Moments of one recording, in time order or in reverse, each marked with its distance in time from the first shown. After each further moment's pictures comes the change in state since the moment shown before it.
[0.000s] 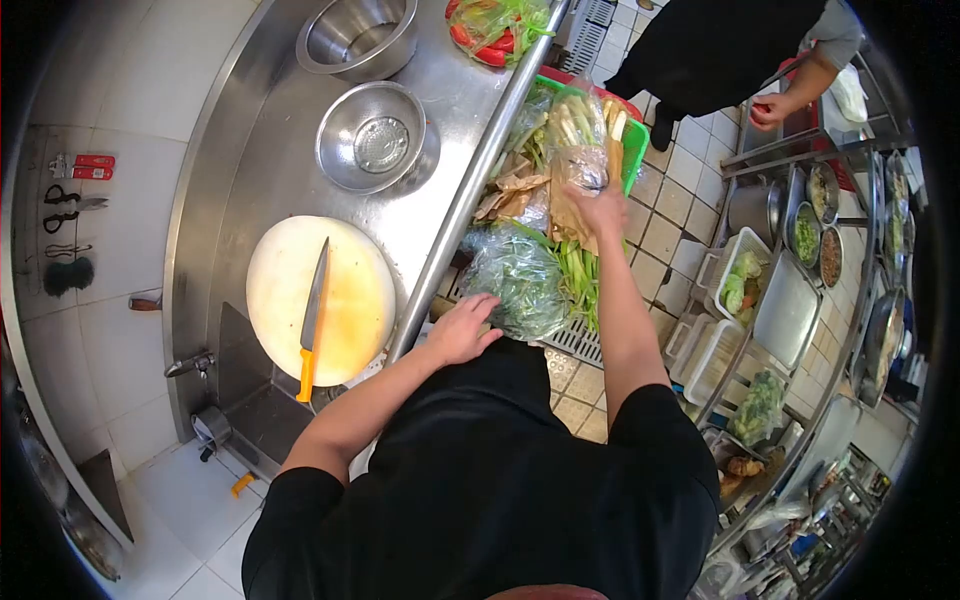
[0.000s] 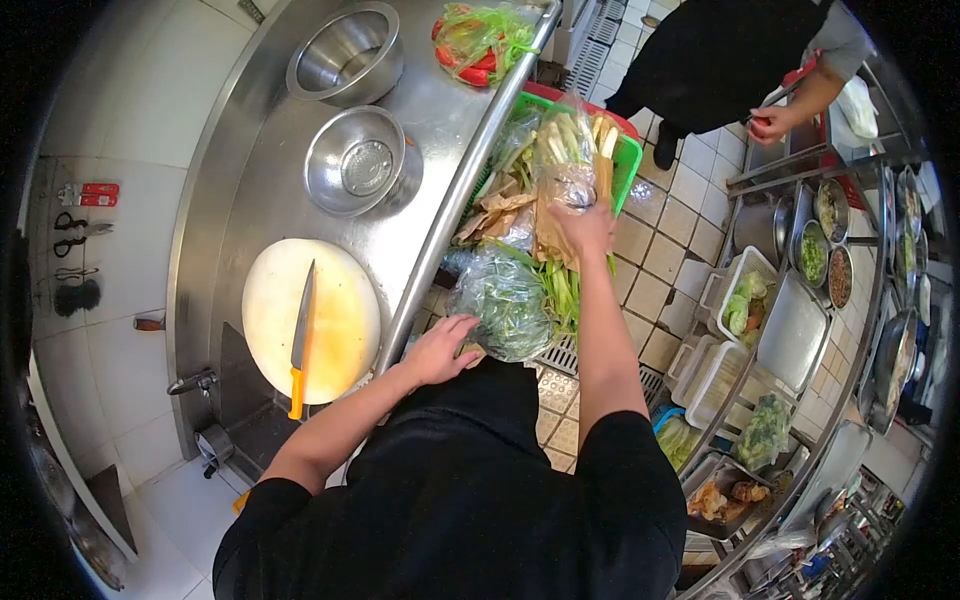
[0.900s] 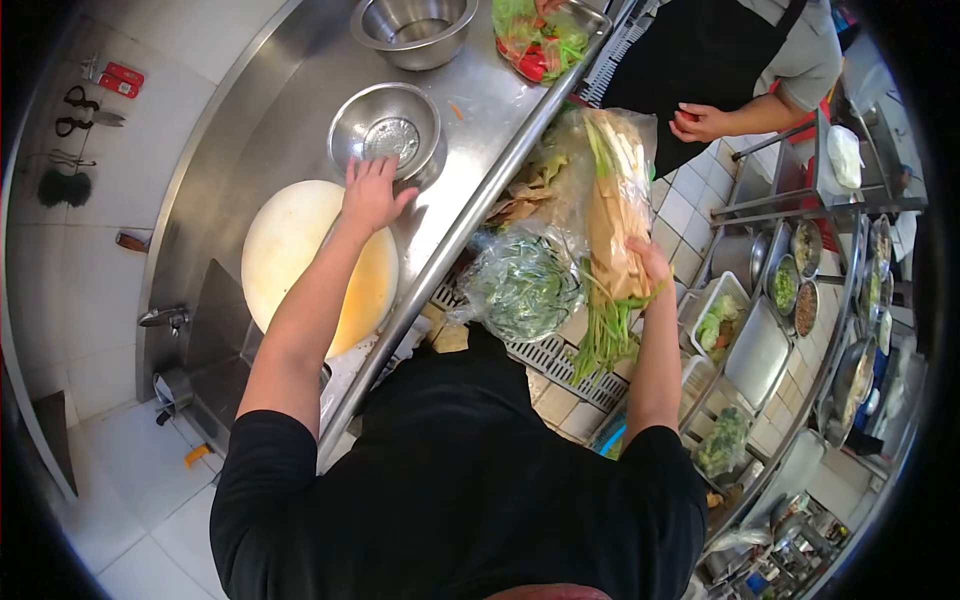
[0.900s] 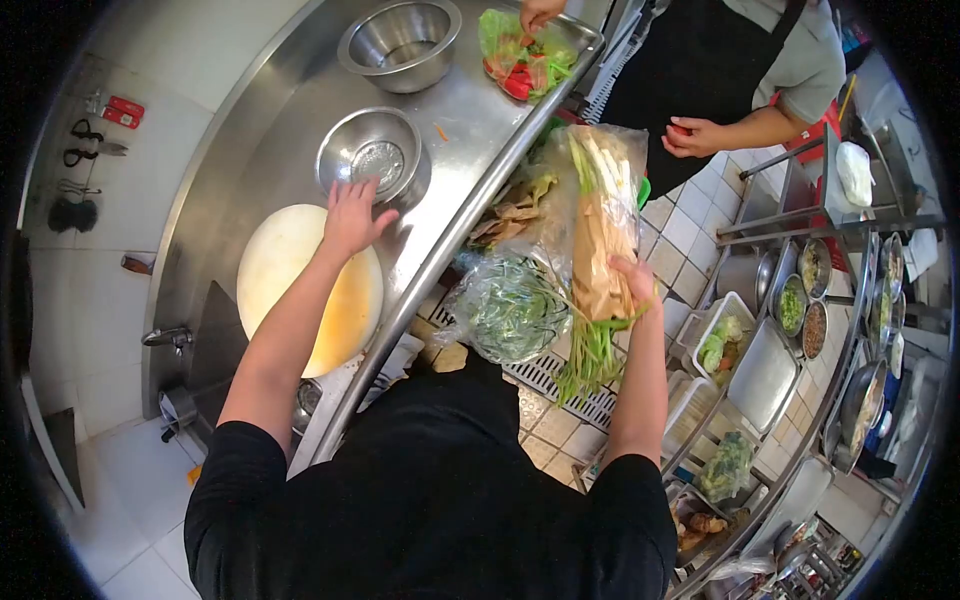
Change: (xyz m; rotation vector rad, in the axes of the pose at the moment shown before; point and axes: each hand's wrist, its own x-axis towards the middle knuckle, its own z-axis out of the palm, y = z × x) left_hand 0.041 -0.130 -0.168 0.681 0.713 -0.186; right_hand -0.014 0.068 -0.112 1.111 -0.791 0.046
